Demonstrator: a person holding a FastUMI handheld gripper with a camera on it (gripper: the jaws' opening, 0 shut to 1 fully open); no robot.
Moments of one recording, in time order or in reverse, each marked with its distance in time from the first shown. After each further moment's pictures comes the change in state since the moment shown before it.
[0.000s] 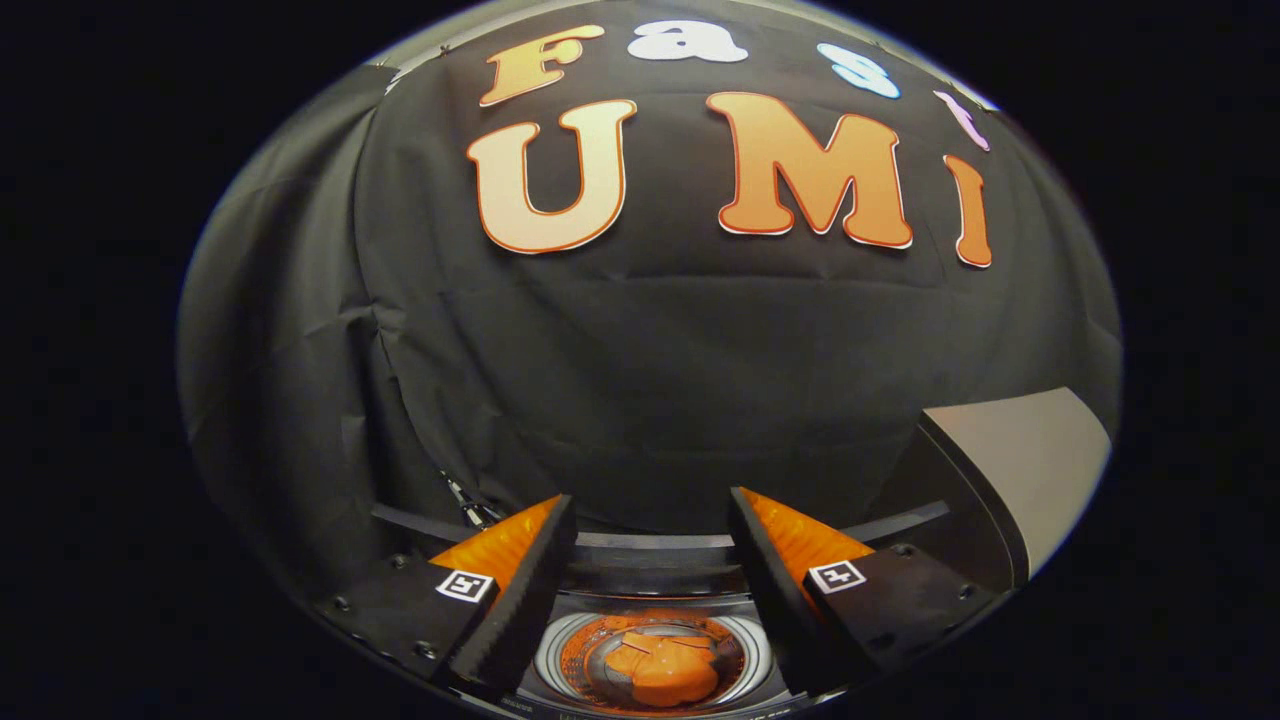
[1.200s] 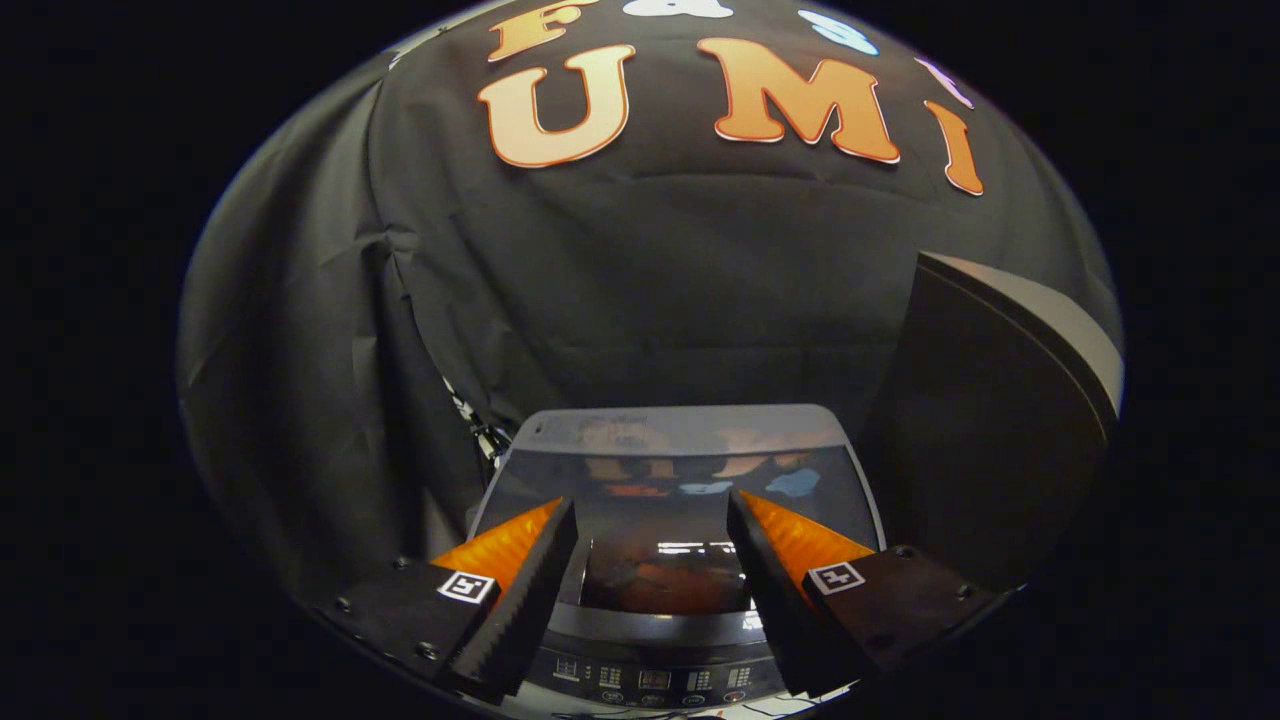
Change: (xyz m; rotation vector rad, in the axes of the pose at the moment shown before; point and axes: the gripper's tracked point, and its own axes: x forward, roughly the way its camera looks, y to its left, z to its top) arm -0.024 0.014 -0.137 0.043 0.205 0.024
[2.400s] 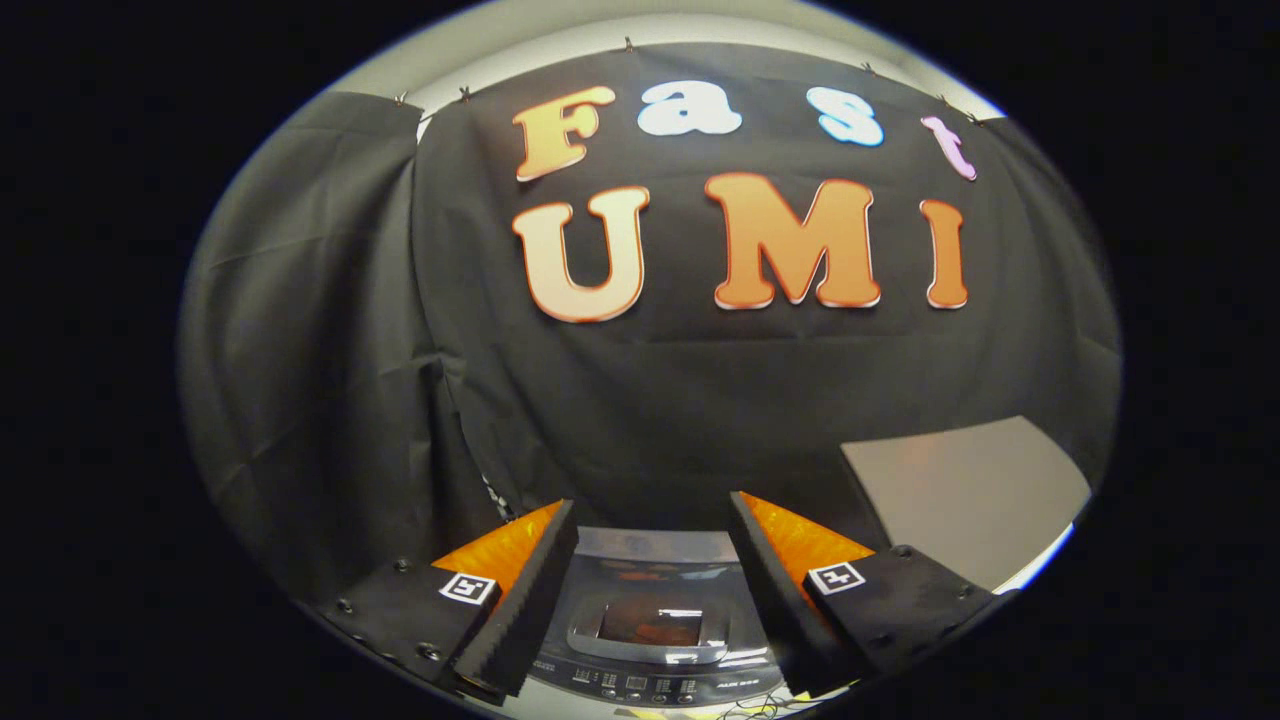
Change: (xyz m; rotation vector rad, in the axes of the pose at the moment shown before) arm -0.196 -0.014 0.178 -0.049 -0.334 0.038
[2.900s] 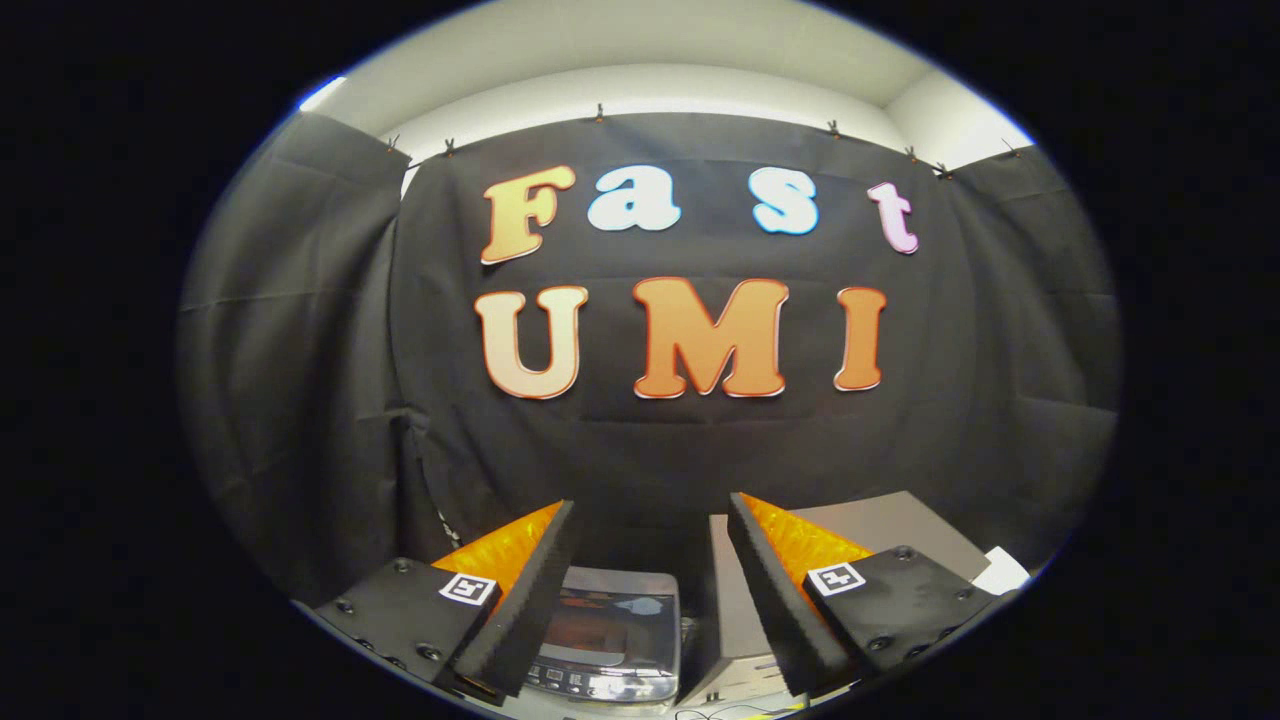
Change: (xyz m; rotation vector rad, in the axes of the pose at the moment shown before) arm -0.141 -0.111 0.087 -0.039 -0.163 -0.140
